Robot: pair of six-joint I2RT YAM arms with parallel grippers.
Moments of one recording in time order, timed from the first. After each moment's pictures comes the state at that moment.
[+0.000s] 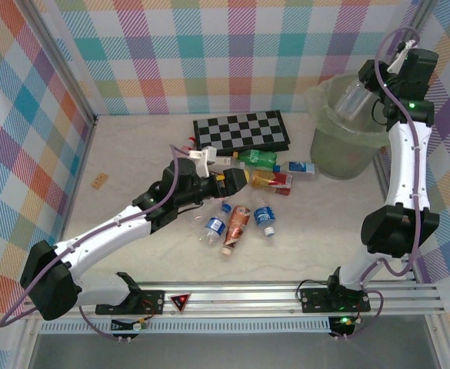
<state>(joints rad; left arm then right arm) -0.75 1.24 0.92 0.03 0.25 -0.86 -0.21 1.70 1.96 -0.53 -0.23 0.38</state>
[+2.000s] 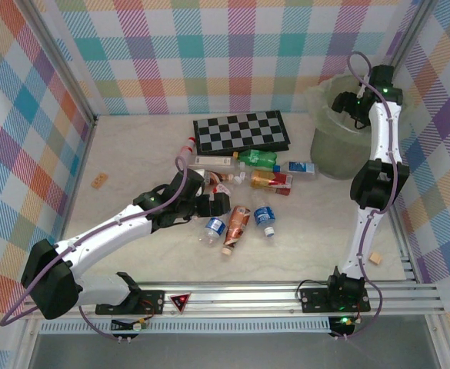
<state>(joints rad) -0.74 1.25 0.93 -0.50 0.02 -0.70 -0.21 2.34 2.50 -1.06 -0.20 0.20</state>
